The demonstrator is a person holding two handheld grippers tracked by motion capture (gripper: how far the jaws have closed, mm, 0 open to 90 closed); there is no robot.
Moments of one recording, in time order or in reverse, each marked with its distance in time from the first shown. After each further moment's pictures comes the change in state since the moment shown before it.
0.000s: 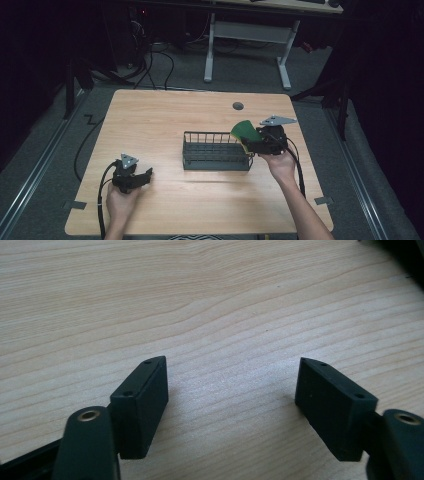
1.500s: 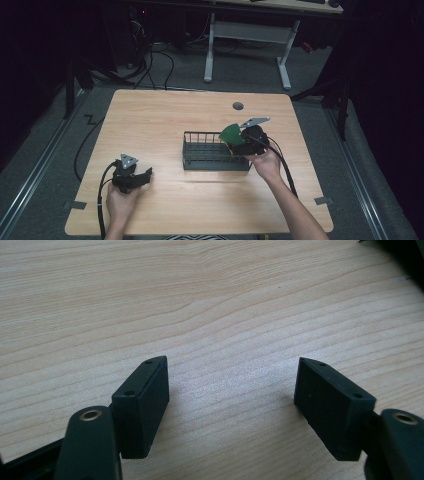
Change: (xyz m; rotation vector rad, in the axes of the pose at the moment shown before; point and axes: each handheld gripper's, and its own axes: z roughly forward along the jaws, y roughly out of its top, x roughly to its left) left arm 0.000 0.000 0.000 0.000 -0.001 -0.002; right arm 0.022 0.003 0.048 0.162 0.006 -0.097
